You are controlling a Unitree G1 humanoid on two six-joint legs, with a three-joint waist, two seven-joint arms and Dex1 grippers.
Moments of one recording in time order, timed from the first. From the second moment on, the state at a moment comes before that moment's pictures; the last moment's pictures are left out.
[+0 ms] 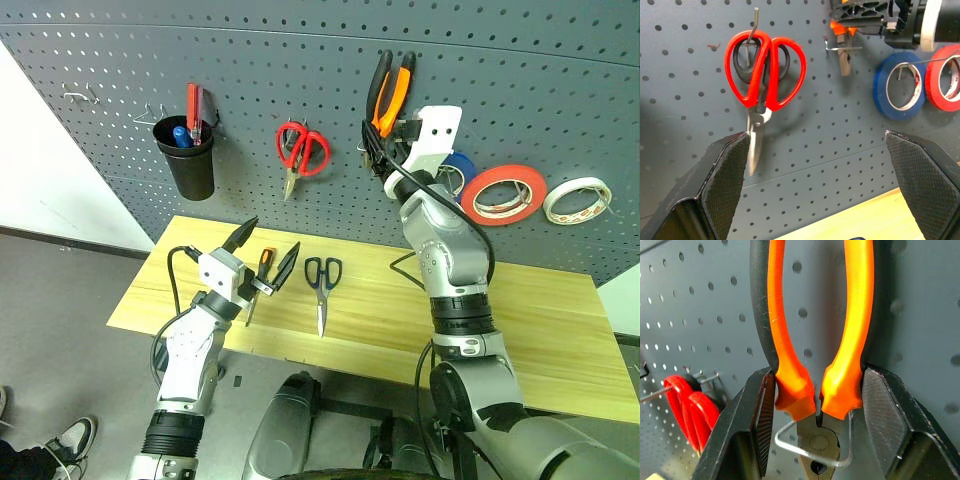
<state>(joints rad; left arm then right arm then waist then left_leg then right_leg) -0.09 0.20 -0.02 0.03 -0.23 -0.38 -0.53 -0.73 -0.06 -0.09 0.12 0.26 0.31 0.11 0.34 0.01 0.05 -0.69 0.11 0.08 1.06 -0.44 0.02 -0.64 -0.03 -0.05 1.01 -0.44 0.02</state>
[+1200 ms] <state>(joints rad) -0.10 0.20 -0.01 0.03 -0.23 -0.37 -0.52 -0.63 -0.11 -0.11 -0.02 0.30 0.36 0.18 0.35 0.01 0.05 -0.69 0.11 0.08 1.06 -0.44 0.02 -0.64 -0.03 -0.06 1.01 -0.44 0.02</state>
